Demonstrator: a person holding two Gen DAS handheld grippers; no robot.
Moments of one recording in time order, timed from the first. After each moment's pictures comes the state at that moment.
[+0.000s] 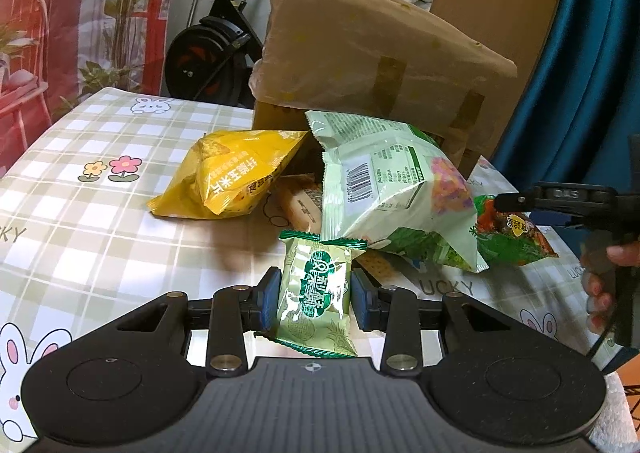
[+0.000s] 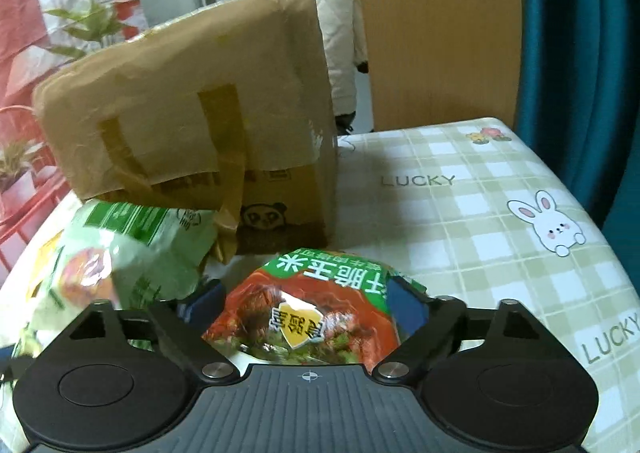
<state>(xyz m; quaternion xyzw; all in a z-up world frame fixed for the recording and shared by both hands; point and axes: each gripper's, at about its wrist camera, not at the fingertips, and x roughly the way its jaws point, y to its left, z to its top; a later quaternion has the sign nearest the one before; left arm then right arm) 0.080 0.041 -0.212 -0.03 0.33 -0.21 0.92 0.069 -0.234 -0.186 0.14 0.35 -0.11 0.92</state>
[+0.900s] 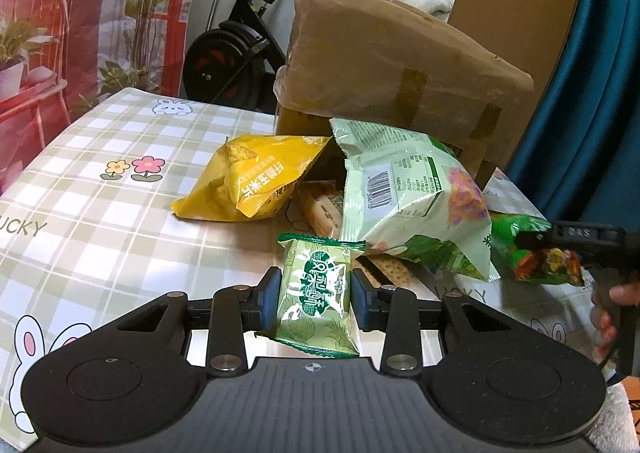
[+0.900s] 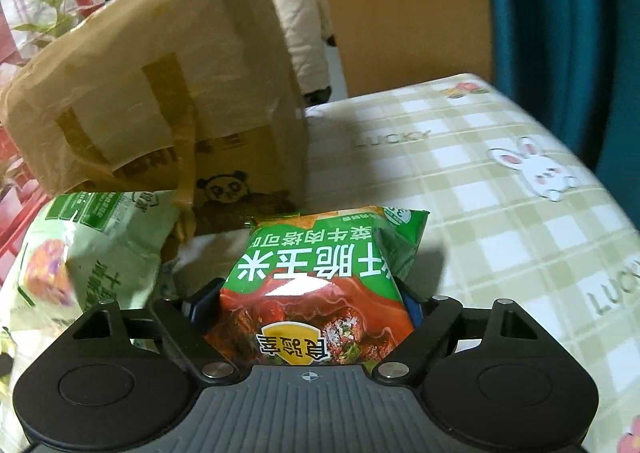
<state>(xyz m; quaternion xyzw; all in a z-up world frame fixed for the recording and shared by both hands) 0.074 0.049 -0.206 -0.04 0.32 -0.18 0.93 0.043 -0.257 -0.210 0.19 0.35 -0.13 0.91</state>
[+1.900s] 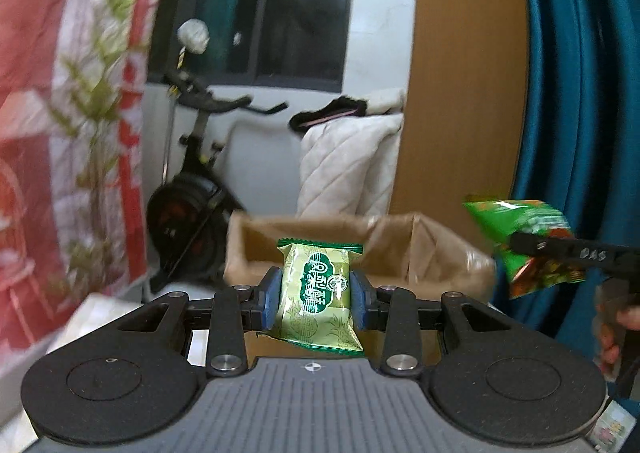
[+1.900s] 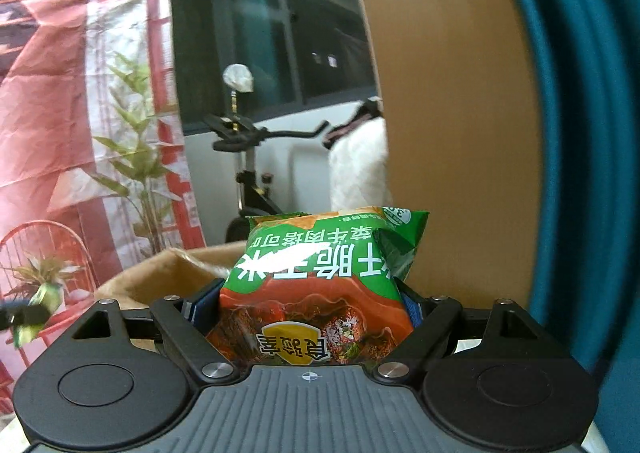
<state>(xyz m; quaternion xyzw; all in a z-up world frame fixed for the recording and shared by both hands) 0.161 -0.011 -0.055 0.02 0.14 -0.23 0.96 0.090 -0.248 -0.030 0.09 0.12 -0.07 0.99</state>
